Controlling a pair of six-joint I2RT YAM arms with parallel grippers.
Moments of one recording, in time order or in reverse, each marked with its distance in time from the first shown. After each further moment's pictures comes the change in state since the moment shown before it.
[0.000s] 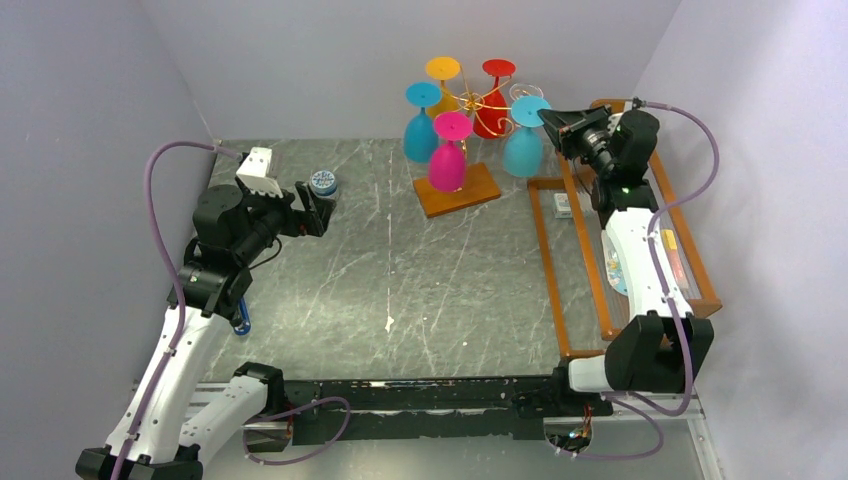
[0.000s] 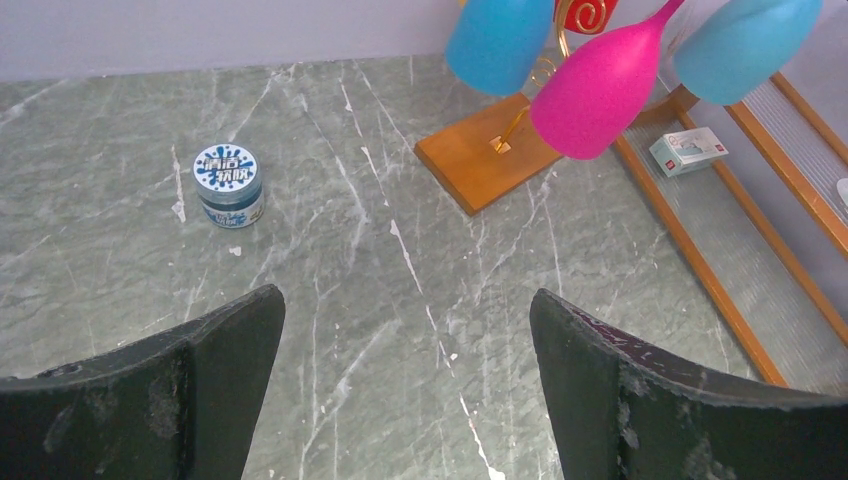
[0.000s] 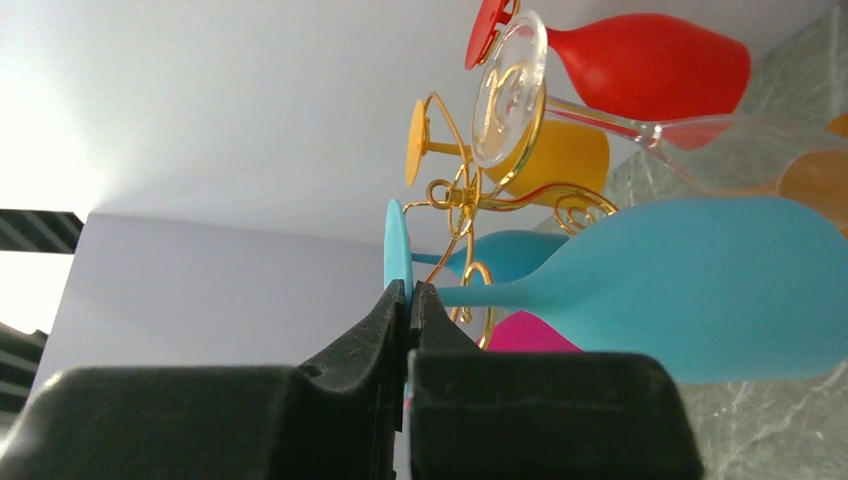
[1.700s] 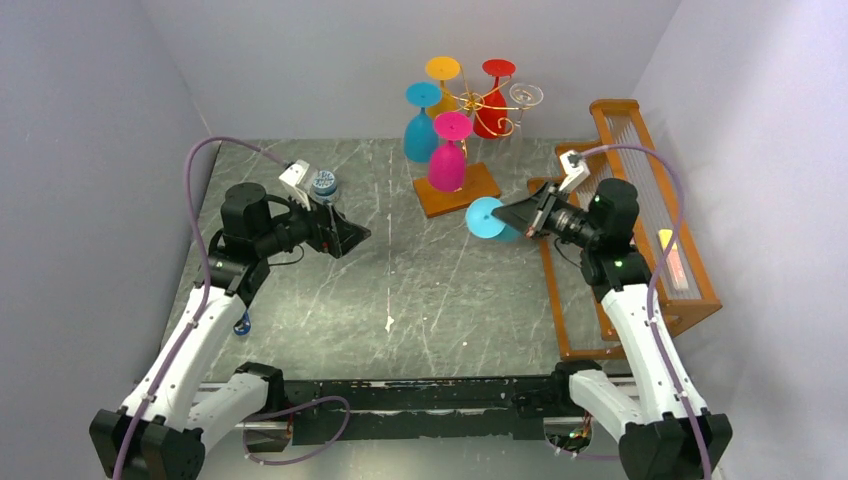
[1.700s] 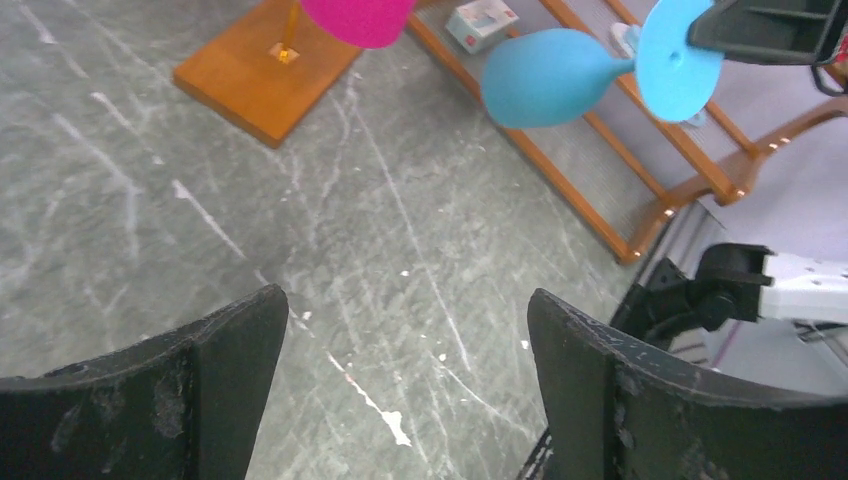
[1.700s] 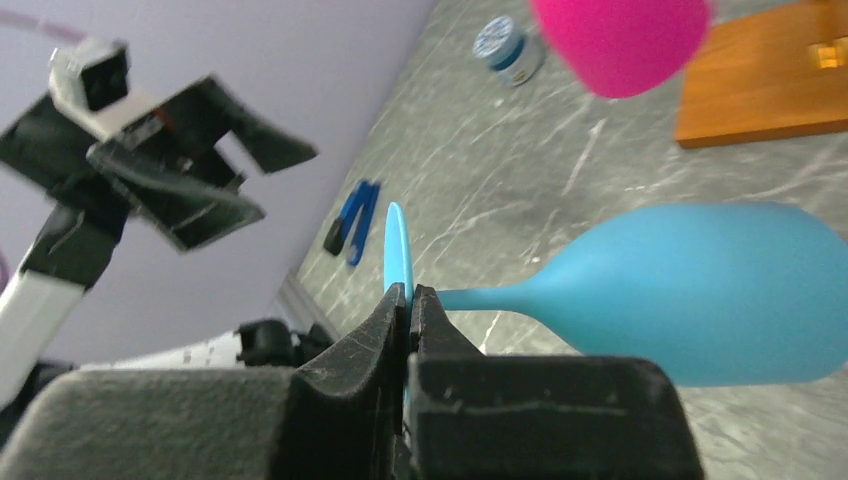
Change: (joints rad) left arm 0.000 0.087 -0.118 0.135 0.462 -0.035; right arm 0.118 -0.451 -0.380 -0.230 -0.361 -0.627
